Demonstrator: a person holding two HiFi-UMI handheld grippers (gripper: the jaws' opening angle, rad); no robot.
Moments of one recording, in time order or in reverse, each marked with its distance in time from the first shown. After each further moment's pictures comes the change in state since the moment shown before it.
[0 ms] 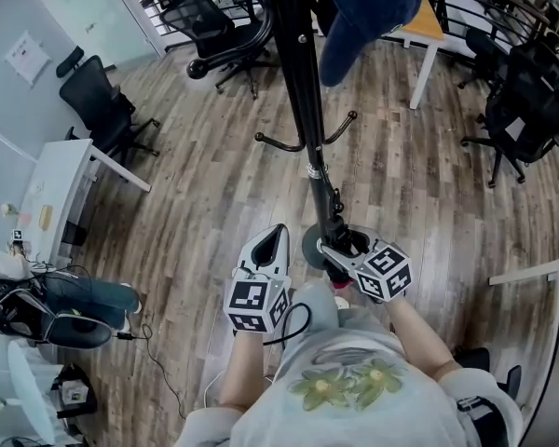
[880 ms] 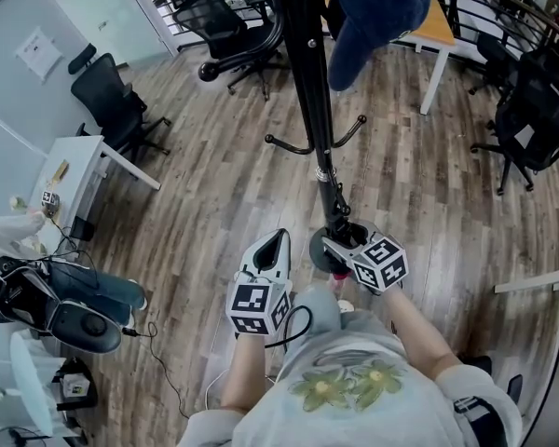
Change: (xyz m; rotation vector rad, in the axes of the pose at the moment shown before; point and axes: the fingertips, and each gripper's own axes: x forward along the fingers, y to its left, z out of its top) left arm -0.008 0.009 -0.004 0.001 0.013 0.045; right arm 0.030 -0.019 0.003 -0.021 -0.005 -0.003
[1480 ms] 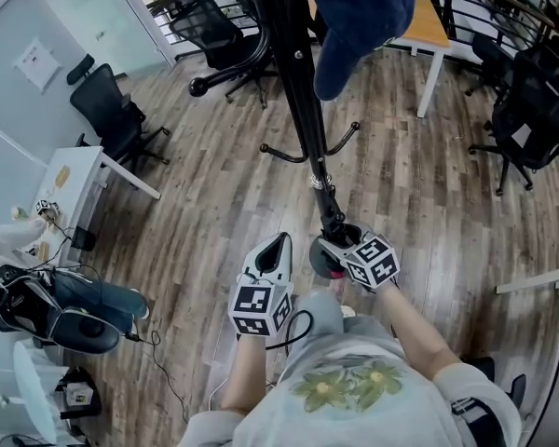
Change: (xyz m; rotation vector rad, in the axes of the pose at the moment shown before) left arm 0.012 -0.008 0.000 0.016 0.011 -0.023; right arm 0.018 -0.019 -0.013 -0.032 0.018 -0.023
